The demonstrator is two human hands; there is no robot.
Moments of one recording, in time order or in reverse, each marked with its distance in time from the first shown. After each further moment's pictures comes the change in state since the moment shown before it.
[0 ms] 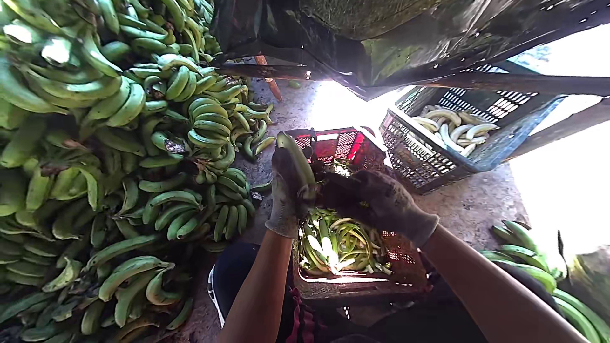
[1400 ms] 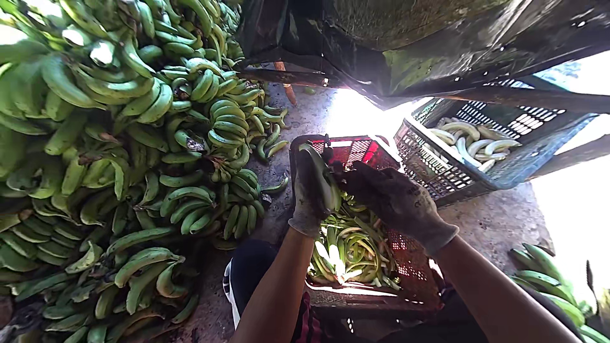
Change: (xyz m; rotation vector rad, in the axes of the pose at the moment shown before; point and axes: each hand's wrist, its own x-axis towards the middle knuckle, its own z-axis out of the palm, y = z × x) left_hand 0.010 -0.014 0.017 -0.148 -0.047 0.103; right_hand 0.006 0.001 -0.004 -0.079 0.054 0.239
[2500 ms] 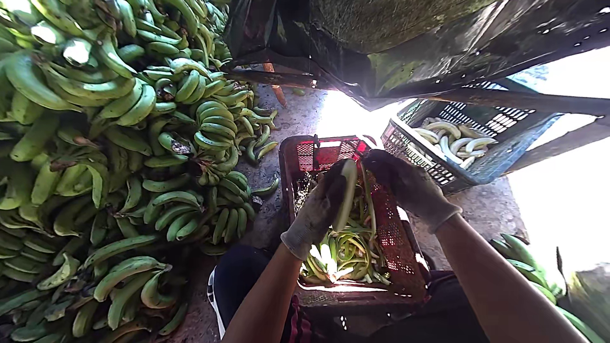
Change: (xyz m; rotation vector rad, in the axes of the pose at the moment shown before) left_hand -0.024 0.015 0.021 0.518 -0.274 -0.207; right_hand 0.012 0.027 -0.029 0.206 -0.073 0.258
